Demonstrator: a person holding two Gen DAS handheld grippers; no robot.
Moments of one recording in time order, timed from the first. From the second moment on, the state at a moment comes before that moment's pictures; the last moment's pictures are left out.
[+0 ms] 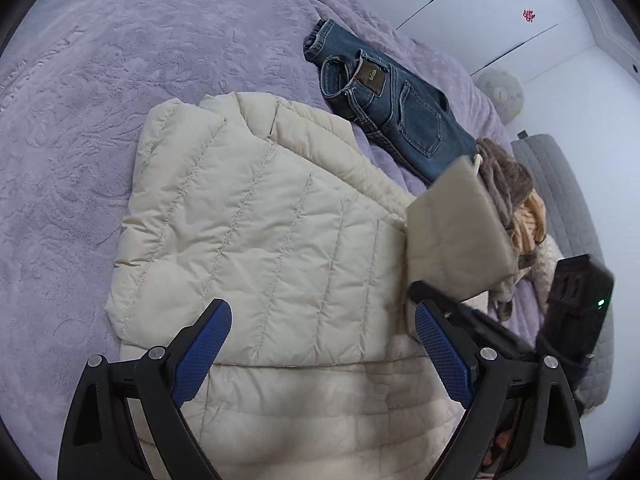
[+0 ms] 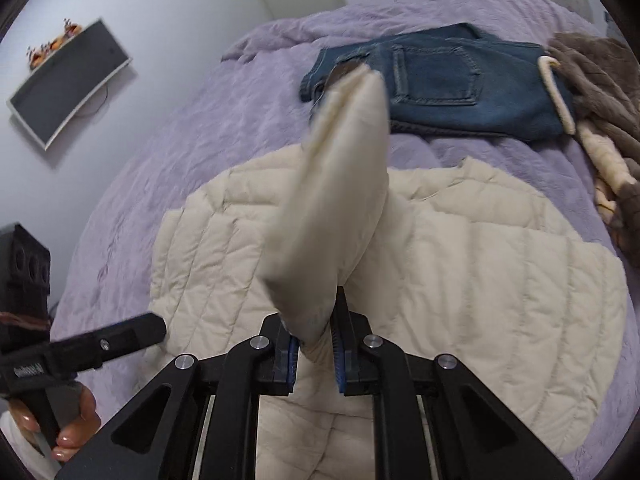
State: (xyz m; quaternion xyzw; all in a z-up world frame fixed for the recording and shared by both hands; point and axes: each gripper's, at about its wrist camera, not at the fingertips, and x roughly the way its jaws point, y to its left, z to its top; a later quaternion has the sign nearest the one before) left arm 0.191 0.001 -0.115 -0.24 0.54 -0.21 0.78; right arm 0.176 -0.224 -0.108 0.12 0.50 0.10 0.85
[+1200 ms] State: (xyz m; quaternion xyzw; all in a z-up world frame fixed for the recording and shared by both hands) left arm 0.201 -0.040 -0.139 -0.20 0.58 -0.22 0.76; right arm 0.051 -0.415 -0.174 0.51 0.45 -0.03 0.73
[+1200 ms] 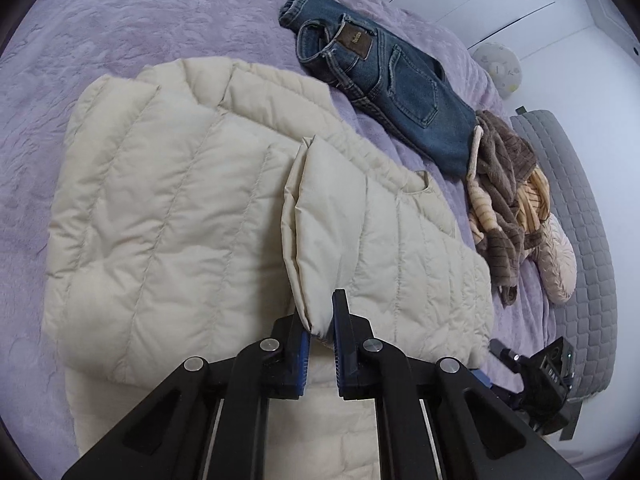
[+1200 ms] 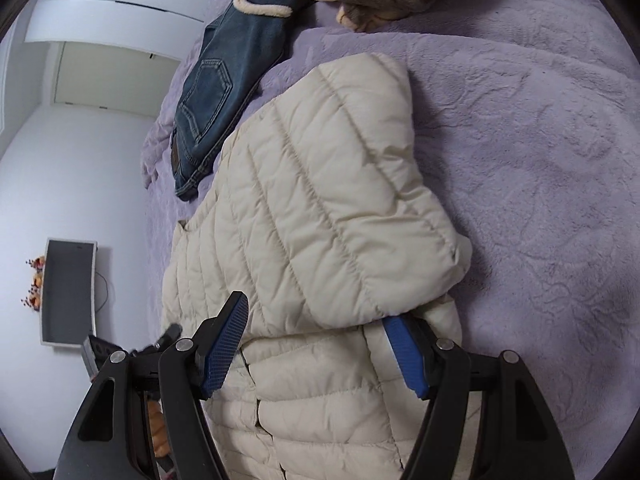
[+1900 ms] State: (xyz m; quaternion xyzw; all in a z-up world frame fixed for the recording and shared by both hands) left arm 0.180 -0.043 -0.161 -0.18 0.60 -0.20 0.76; right arm 0.040 -0.435 -0.165 0.43 0.48 -0.06 0.76
